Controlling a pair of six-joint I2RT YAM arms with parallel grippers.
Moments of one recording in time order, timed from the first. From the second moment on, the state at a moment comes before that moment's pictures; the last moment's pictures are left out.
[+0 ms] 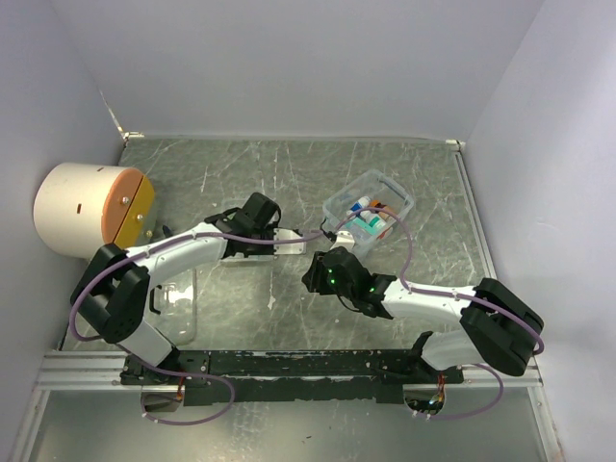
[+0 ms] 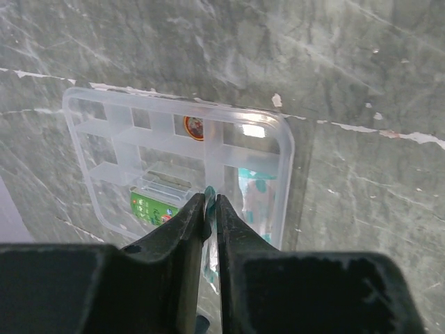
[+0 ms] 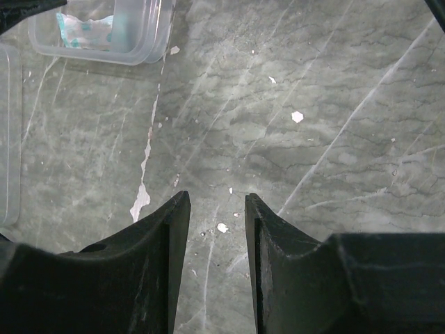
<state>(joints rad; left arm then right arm) -0.71 1.57 1.03 -0.45 -0.03 0.96 0.92 1.32 0.51 0.17 0.21 0.76</state>
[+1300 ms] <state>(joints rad) -0.65 1.49 1.04 -0.44 -0.02 0.91 0.92 1.31 0.51 0.16 0.21 0.77</state>
